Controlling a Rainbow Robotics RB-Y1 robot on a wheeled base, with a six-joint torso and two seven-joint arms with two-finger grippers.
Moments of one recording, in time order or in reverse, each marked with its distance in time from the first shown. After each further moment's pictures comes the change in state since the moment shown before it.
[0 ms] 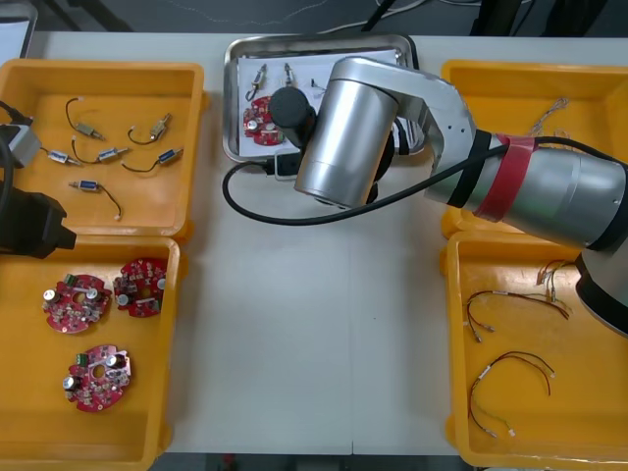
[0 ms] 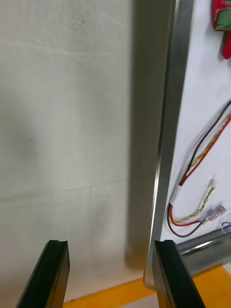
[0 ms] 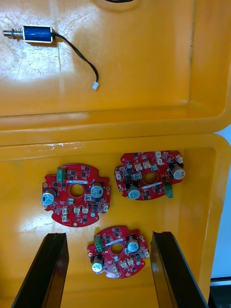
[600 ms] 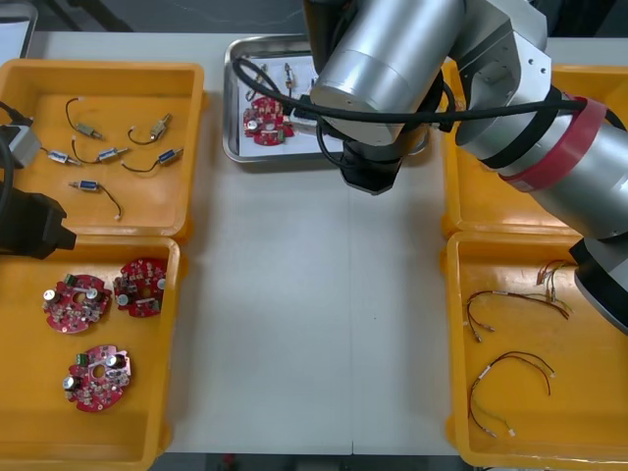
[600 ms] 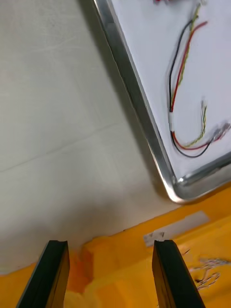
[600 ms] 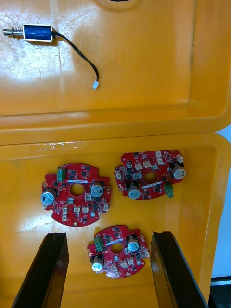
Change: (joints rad) right arm 0.060 -0.006 -0.336 -0.210 -0.092 0.379 -0.228; left arm 0.002 0.000 0.000 0.000 0.000 0.000 0.000
